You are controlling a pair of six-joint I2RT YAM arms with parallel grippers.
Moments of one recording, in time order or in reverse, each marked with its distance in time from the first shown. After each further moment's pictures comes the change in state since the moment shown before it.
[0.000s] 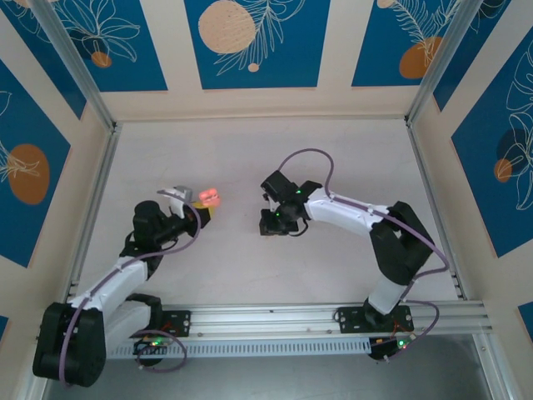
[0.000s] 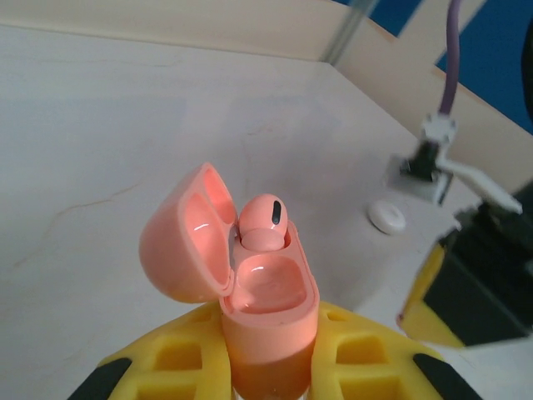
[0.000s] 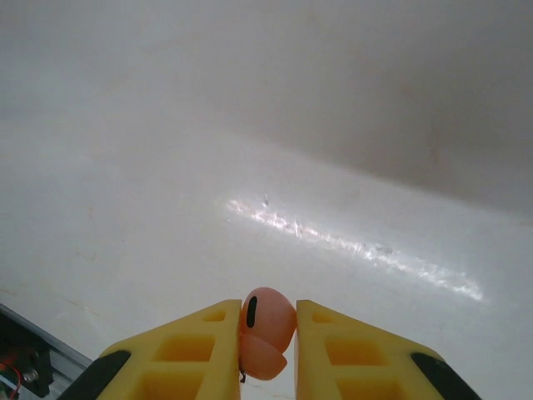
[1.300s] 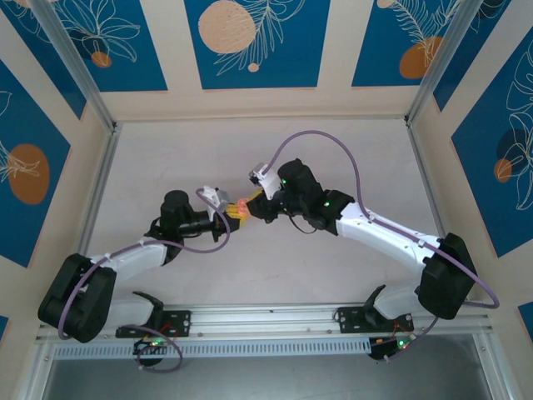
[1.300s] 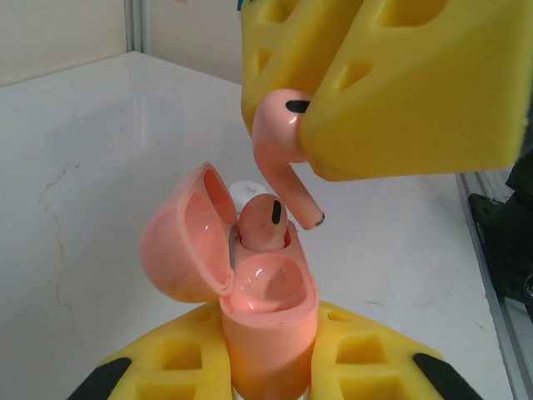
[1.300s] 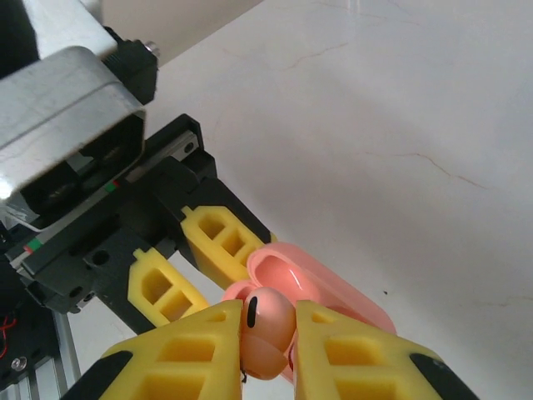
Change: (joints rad) left arm -0.225 0.270 0.127 0.171 0.204 0.250; right arm 0.051 -0.298 -0.095 0.433 -0.029 -0.542
